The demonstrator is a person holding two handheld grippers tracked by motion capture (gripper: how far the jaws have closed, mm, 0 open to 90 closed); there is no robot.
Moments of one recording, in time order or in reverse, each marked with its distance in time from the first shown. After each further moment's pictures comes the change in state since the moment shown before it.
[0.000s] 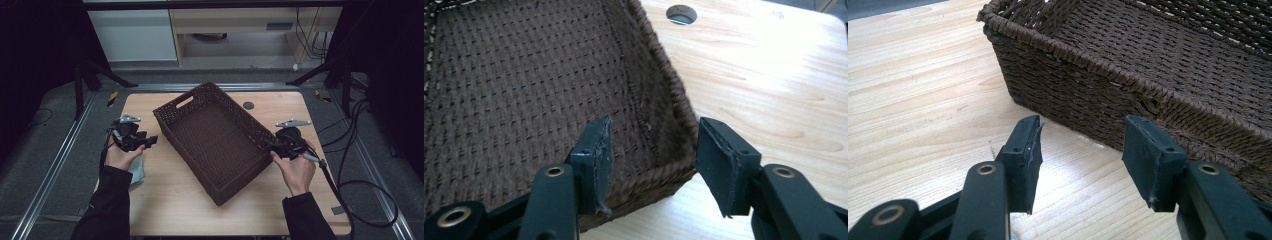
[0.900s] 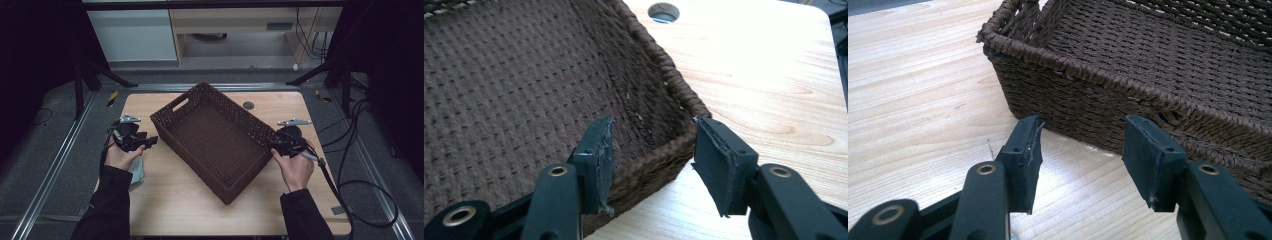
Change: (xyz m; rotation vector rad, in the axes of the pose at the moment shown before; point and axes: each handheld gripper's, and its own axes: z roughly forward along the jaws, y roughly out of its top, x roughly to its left) left arm 0.001 -0.001 0.001 0.003 -0.004 -0.006; right arm -0.008 0.000 0.012 -0.009 -0.044 0.041
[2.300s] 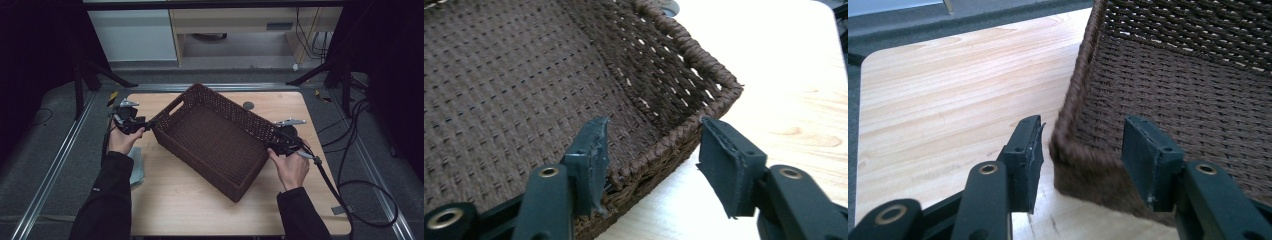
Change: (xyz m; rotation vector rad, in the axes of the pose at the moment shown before) left arm 0.037 0.034 0.035 -0.048 0.036 -0.017; right arm 0.003 0.001 0.014 0.016 -0.021 -0.001
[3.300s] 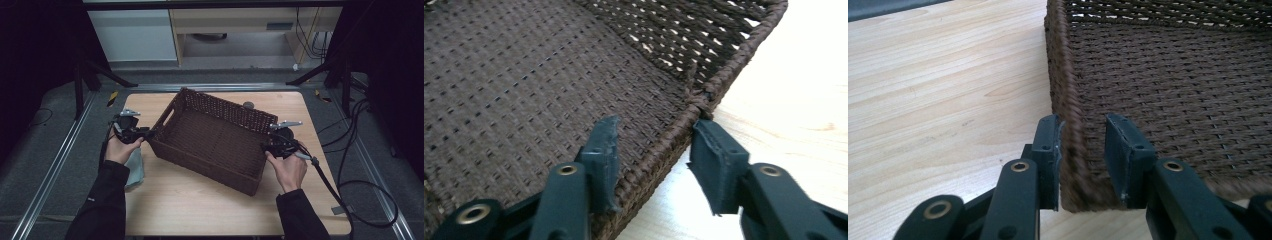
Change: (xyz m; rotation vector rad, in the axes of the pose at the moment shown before) left arm -0.009 -0.021 -0.011 0.061 -0.066 0.032; right arm 0.008 -0.004 0.002 0.038 0.063 -0.021
